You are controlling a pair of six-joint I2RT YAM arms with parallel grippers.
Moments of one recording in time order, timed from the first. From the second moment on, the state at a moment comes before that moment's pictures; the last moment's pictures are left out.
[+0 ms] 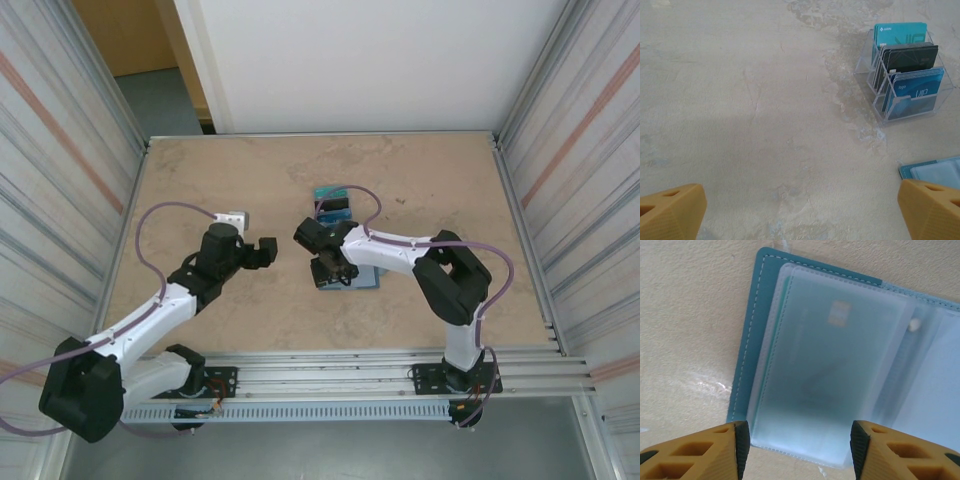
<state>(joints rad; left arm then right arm) -0.47 1.07 0.55 -0.09 -0.13 -0.33 0.90 1.91 1.32 -0.82 0.15 0.62</state>
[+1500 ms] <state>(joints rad) -0.47 1.12 0.52 -0.05 -0.07 -0.37 0.84 1.89 1.24 -0.66 0.02 0.61</state>
